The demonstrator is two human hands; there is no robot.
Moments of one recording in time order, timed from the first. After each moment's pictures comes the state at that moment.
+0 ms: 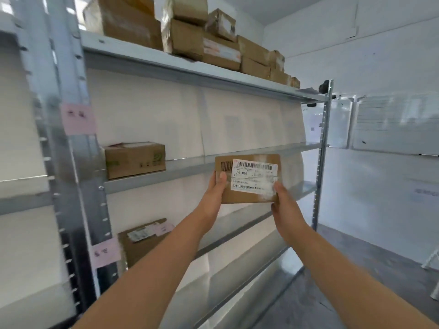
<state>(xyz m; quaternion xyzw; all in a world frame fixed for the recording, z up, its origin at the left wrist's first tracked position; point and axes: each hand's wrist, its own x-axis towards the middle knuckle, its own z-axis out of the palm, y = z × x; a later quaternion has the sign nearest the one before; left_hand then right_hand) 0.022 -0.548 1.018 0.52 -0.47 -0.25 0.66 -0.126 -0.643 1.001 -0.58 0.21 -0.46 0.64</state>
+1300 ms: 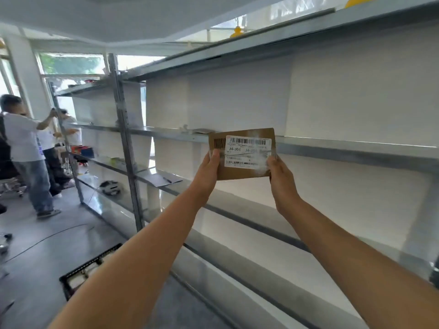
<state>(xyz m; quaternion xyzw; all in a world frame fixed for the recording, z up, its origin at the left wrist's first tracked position) 0.086 0.143 1.005 0.74 -0.04 0.25 0.62 0.141 -0.016 0.989 -0.64 -0.22 -0.08 0.73</state>
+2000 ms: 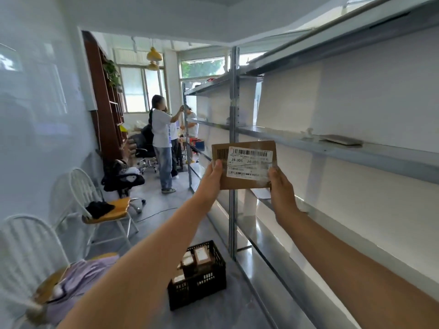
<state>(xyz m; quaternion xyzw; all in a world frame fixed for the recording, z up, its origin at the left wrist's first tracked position) 0.112 0.493 0.990 0.70 0.17 0.41 0.55 0.233 0.381 0.971 -0.56 -0.36 0.11 0.74</state>
